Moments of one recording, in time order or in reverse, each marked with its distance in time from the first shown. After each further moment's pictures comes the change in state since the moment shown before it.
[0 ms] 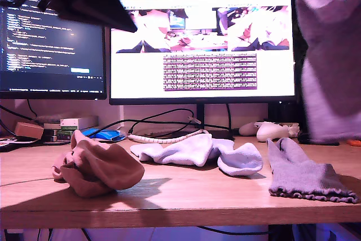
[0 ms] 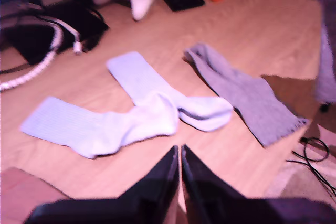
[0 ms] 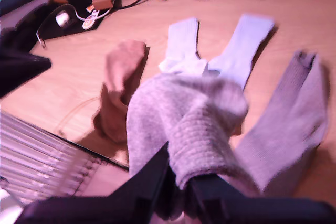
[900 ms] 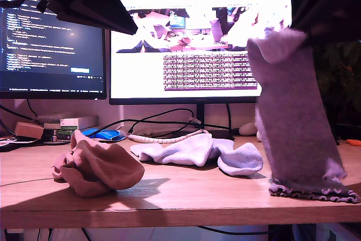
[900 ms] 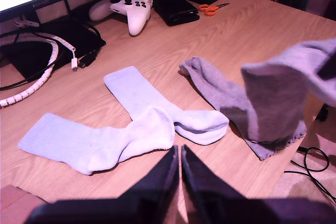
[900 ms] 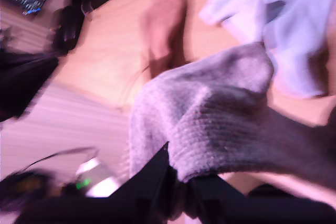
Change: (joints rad) left arm 0.000 0.000 0.000 -0.023 0.000 0.000; right arm 0.000 0.317 0.000 0.158 -0.367 0.158
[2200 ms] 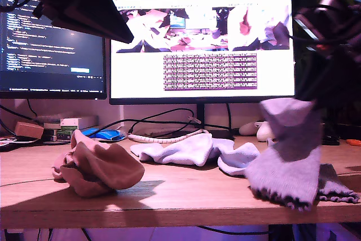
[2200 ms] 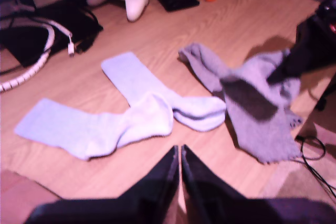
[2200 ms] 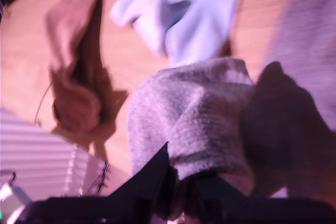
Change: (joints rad) left arm 0.000 0.000 0.000 -0.053 0.000 0.000; right arm -0.113 0.243 0.003 0.056 0.172 -0.155
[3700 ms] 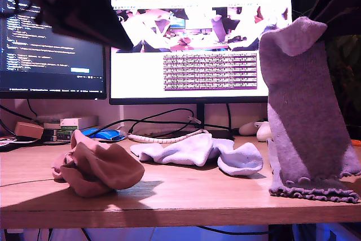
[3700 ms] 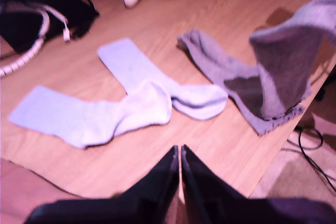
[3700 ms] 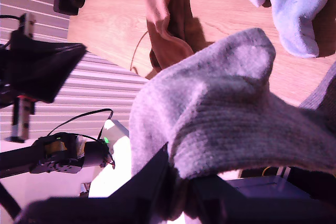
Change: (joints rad) left arm 0.000 0.037 0.000 -0.006 0.000 0.000; right arm -0.036 -0.005 0.273 -0.542 -0.296 -0.187
